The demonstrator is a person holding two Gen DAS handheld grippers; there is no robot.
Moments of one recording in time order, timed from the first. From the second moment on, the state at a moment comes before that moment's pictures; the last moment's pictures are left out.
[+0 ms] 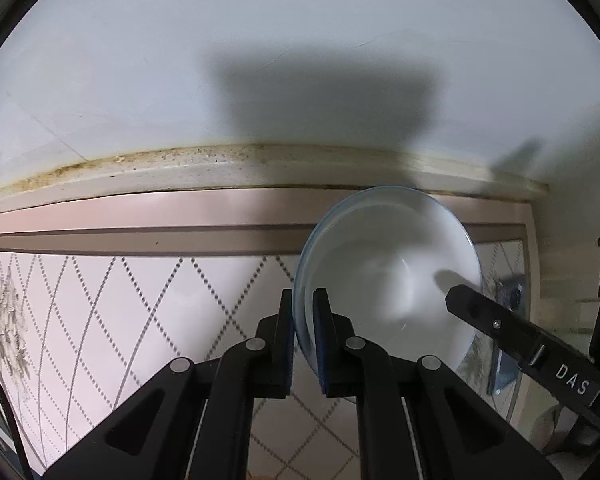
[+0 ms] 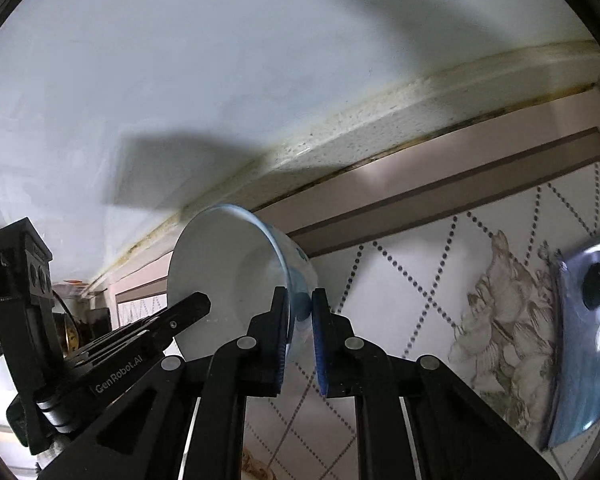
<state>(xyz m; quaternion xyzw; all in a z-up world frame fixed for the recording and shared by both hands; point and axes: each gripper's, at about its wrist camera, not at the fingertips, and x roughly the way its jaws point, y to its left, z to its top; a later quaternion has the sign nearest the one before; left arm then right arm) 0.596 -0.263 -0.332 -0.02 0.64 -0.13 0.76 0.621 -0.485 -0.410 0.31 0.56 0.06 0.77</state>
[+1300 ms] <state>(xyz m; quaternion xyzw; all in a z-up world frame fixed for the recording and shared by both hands) 0.359 -0.294 -0.285 0.06 0.63 -0.24 0.74 0.327 -0.506 -0.358 0.31 0.56 0.04 0.77</state>
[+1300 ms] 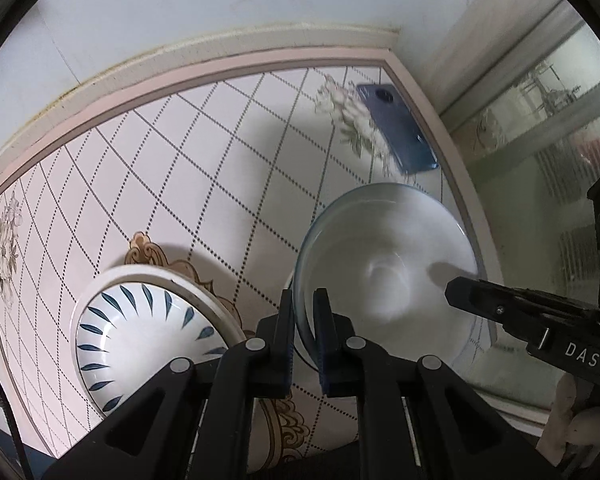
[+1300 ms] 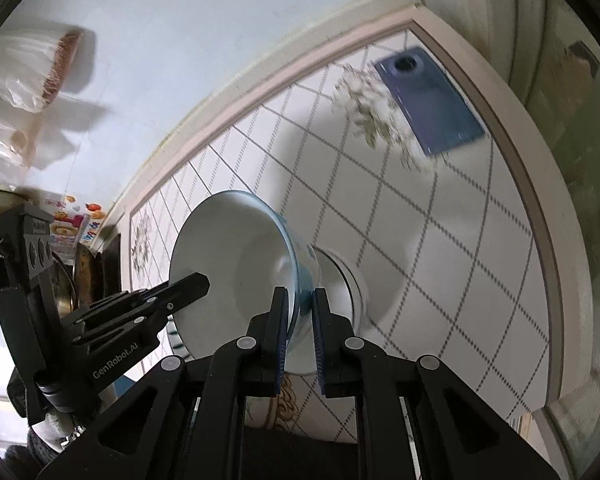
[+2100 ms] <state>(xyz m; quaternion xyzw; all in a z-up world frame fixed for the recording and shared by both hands) 0.356 -0.305 -0.323 0.10 0.65 -0.22 0.72 0.328 -0.501 -0.394 0.29 0.59 0.04 0.75</state>
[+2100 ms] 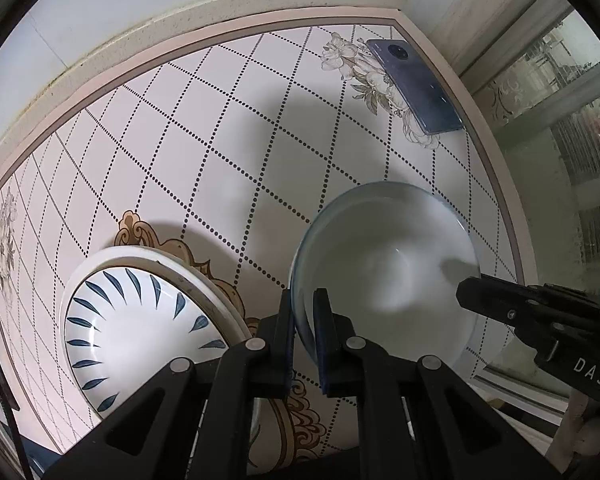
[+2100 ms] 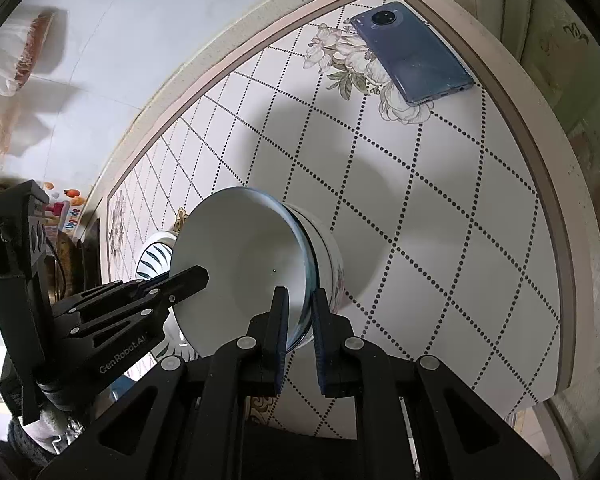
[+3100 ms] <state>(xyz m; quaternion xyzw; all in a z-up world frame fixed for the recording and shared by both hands) 0.324 -0.264 -0.188 0.07 0.57 -0.25 0.78 0.271 -0.475 -0.270 0.18 0.55 -0.04 0.82</state>
